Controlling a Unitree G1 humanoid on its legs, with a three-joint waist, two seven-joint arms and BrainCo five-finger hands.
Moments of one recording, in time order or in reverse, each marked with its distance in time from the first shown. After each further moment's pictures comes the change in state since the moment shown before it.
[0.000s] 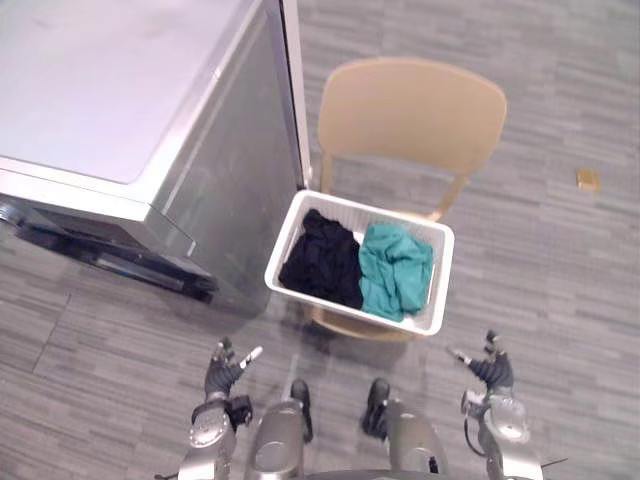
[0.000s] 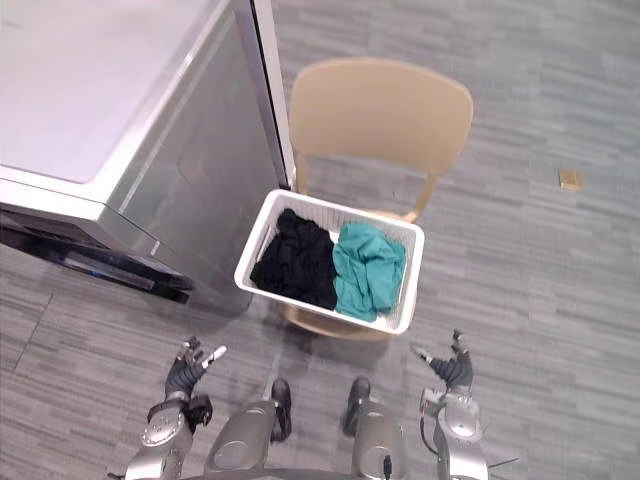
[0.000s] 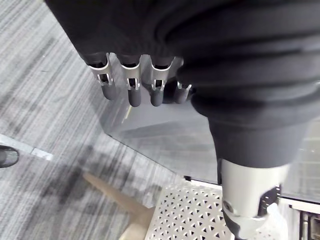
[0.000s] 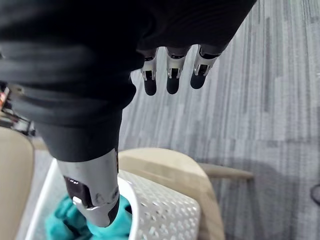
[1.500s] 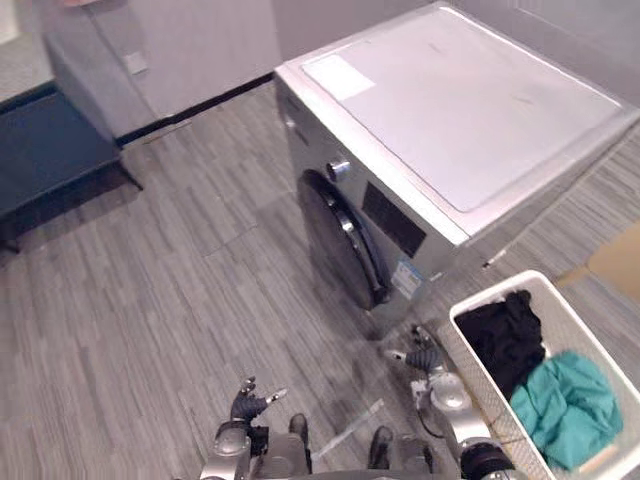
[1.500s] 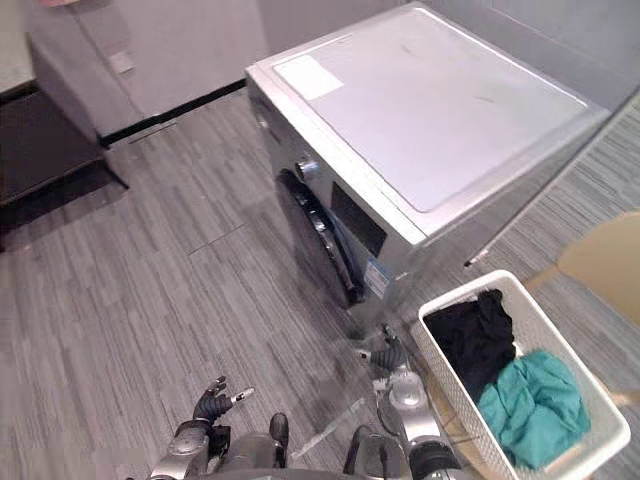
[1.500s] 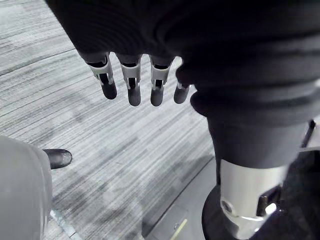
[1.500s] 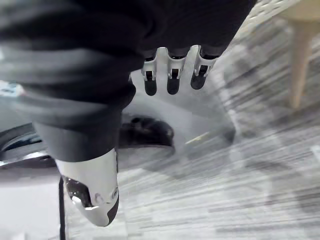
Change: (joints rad) left arm -0.111 -0.037 -0.111 0.277 0.115 -0.006 0.066; right arm -0.250 0.056 0.228 0.090 -0.037 0.016 0.014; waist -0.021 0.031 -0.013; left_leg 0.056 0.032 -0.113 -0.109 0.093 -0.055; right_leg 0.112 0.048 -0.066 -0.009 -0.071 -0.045
